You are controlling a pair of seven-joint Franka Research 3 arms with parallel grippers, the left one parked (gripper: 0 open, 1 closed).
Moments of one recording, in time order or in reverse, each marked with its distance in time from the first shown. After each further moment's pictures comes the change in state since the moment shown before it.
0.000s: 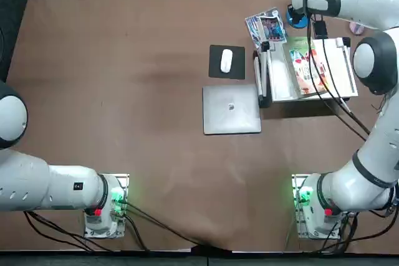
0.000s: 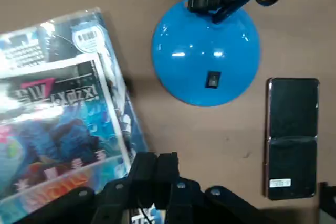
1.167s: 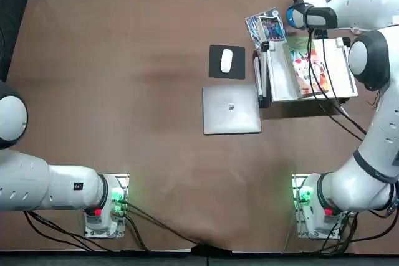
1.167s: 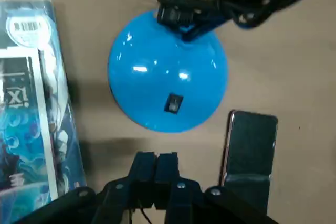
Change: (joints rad) arm -0.003 0.060 -0.038 -0.025 -0.236 0.132 0.000
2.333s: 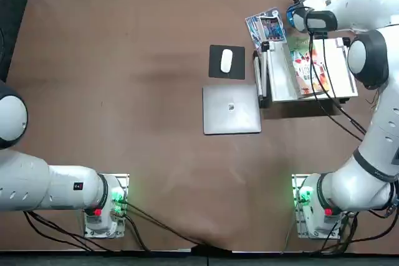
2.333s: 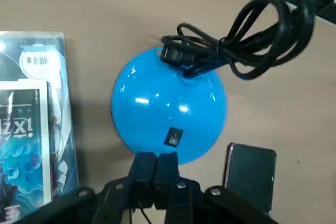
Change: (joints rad) arm -0.011 0.019 -0.002 -0.002 -0.052 0.143 0.000
